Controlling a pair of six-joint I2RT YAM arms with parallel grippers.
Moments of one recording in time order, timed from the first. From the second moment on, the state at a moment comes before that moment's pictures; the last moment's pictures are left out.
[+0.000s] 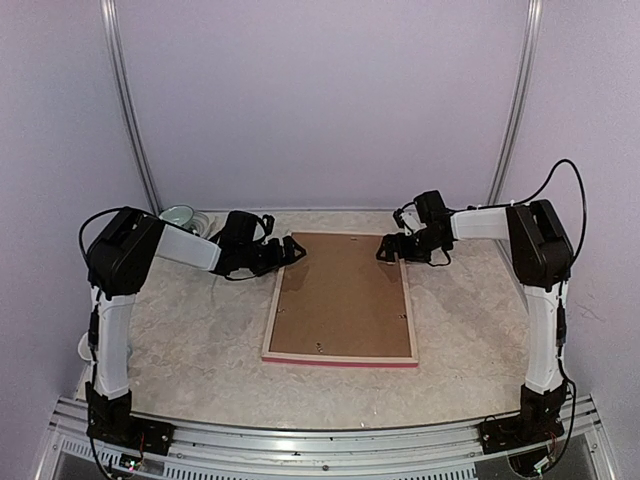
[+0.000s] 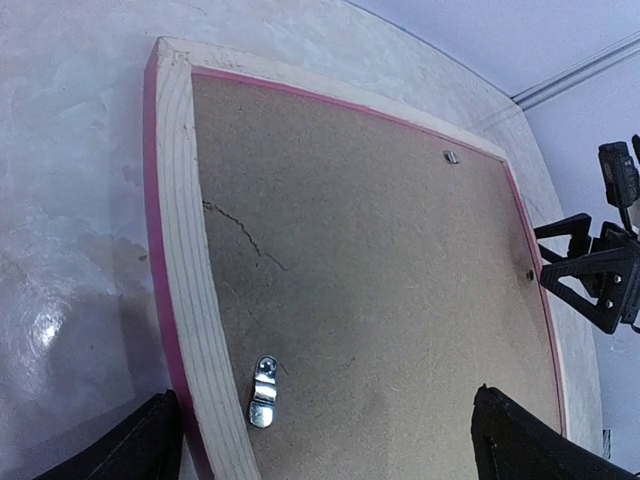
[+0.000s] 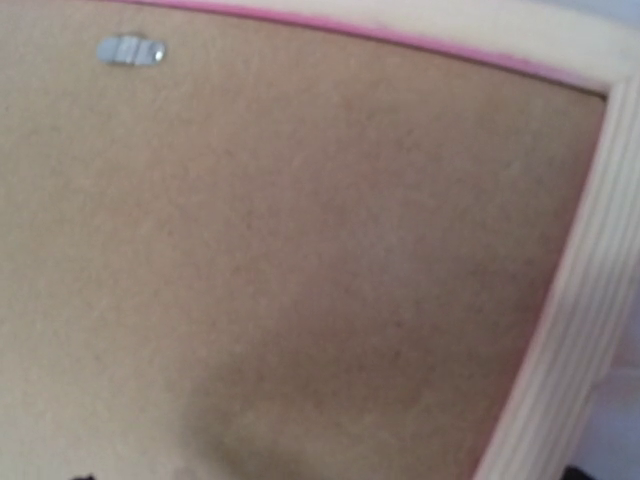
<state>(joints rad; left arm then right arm) -0.47 2.20 1.35 0.26 0.31 -0.59 0.32 2.19 1.56 -0.28 -0.31 0.18</state>
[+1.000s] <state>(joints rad) -0.56 1.94 1.04 0.20 0.07 -0.69 0.44 1.92 1.21 -0.17 -0.26 0.20</state>
